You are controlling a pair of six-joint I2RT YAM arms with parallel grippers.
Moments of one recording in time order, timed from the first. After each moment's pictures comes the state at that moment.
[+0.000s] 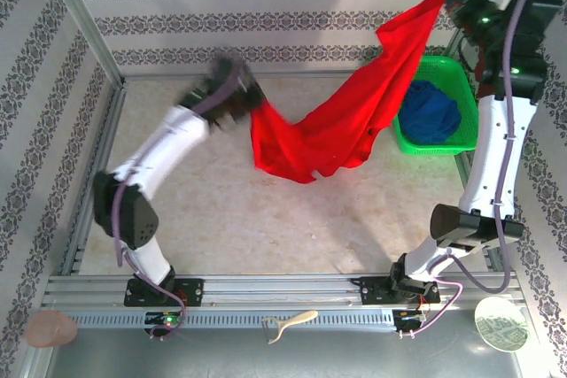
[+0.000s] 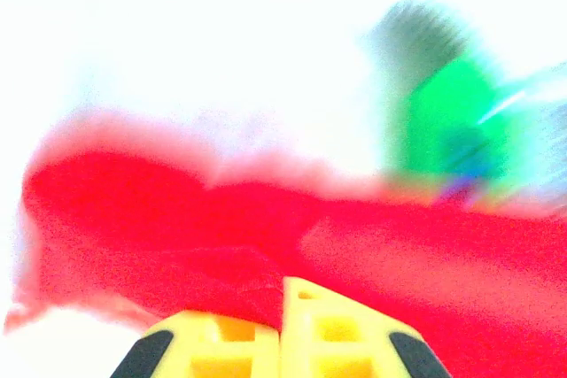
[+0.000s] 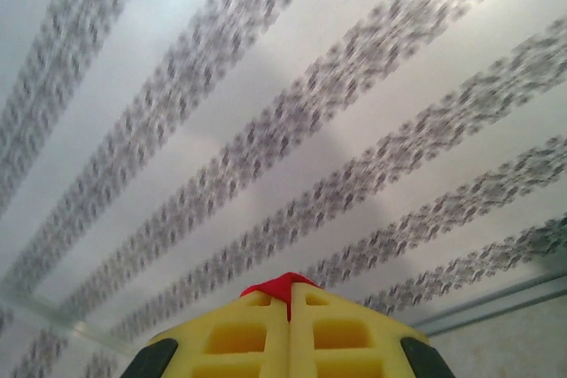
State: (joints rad) left arm -0.34 1.72 1.83 -0.64 0.17 -0.93; right arm -0.27 1.63 2.23 -0.61 -0.47 0.82
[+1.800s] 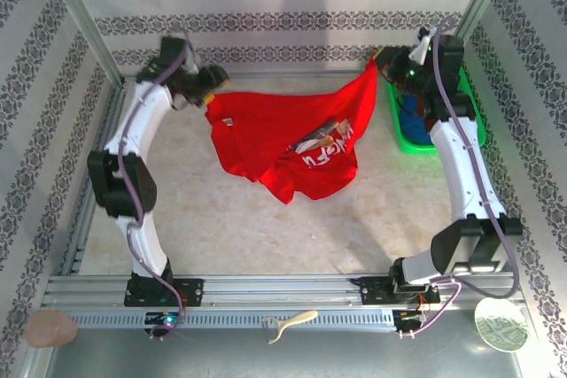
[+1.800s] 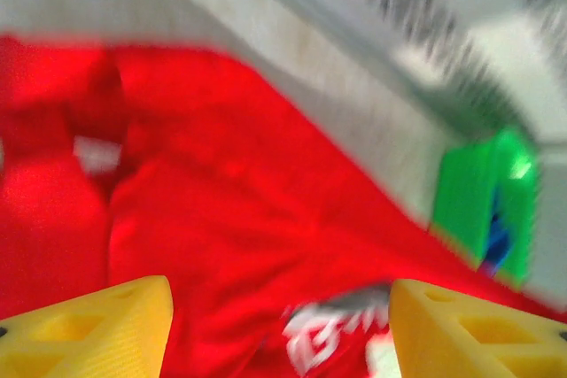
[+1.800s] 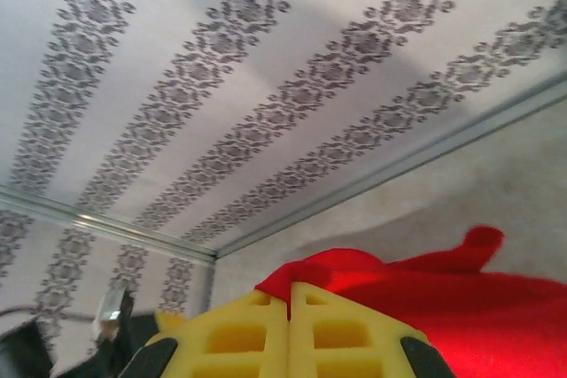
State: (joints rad) left arm -0.11 1.86 1.78 -0.79 0.40 -0.70; right arm 0.00 1.44 1.50 -0.37 -0.43 0.80
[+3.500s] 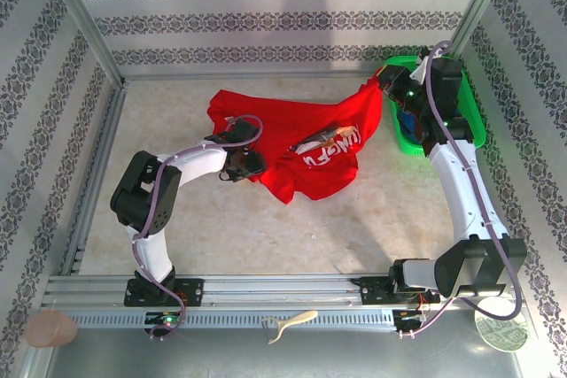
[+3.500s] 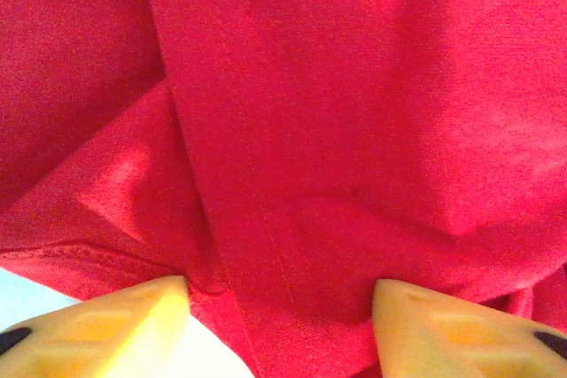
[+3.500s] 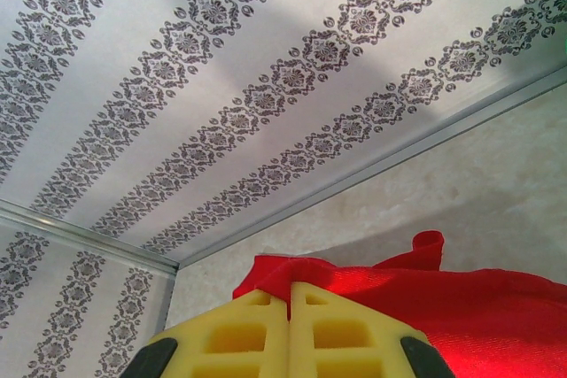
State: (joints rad) left arm -0.47 1.86 1.17 -0.47 0.09 -0.79; right arm 0.00 1.31 1.30 -0.26 -0.36 0.75
